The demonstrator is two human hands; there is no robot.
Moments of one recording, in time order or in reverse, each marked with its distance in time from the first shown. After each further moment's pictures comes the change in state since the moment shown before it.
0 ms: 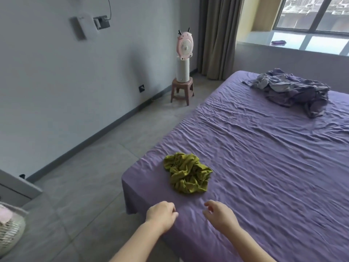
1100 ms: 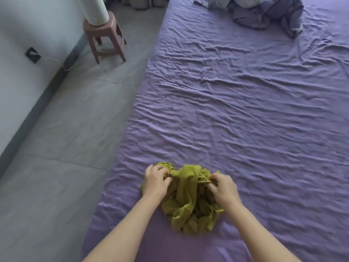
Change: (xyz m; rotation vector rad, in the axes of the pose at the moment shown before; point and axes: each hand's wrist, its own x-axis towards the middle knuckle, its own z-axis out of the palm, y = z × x) left_hand 0.415 -0.041 -0.012 -0.124 -0.019 0.316; right_hand 0.292 0.019 0.045 0.241 0.255 0.562
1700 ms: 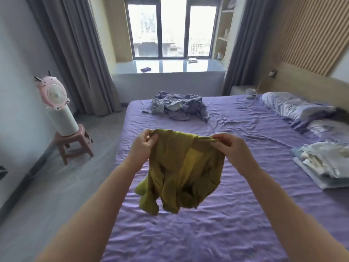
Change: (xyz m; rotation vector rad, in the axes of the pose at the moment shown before) left_hand -0.059 0.258 -0.301 -0.782 0.060 0.558; right_hand -0.140 -0.090 -0.361 0.666 0.610 -0.342
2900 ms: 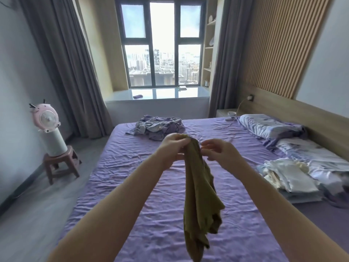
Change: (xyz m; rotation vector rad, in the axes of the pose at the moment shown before) left_hand -0.092 0.156 0.301 -0.282 -0.278 -0.064; right_hand -0.050 0.033 -0.253 0.012 -0.123 -0.051
